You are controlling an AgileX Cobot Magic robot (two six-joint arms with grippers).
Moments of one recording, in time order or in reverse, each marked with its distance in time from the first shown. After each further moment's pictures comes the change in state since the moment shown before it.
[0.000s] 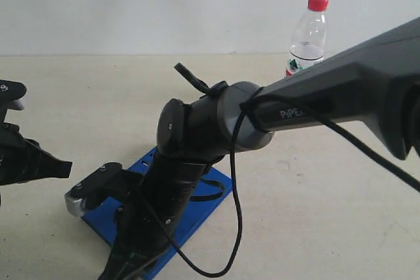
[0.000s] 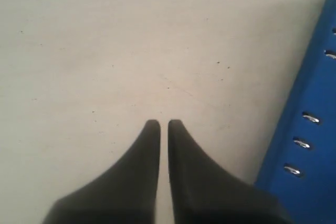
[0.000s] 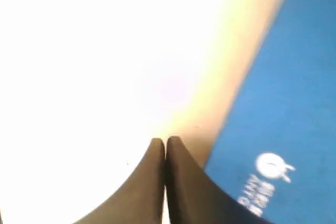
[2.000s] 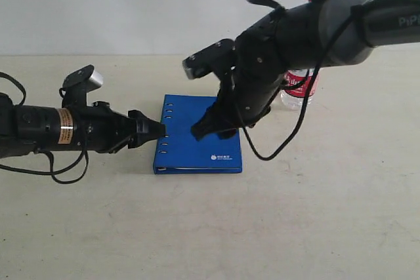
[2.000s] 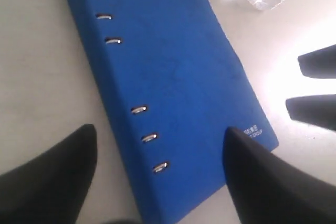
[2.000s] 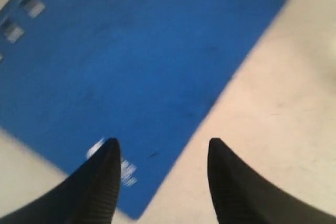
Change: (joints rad) left arm 0.010 0.489 -0.294 0.077 -0.677 -0.219; right arm -0.272 -0.187 0.004 -0.926 -0.234 0.969
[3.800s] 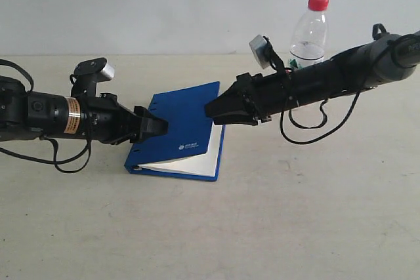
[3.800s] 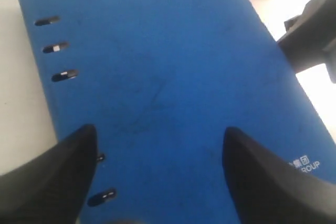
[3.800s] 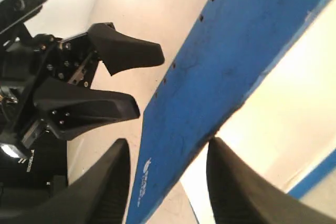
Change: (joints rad) left arm 0.000 0.030 -0.098 0.149 0.059 -0.013; right arm -0.442 0.356 -0.138 1.641 0.640 -1.328
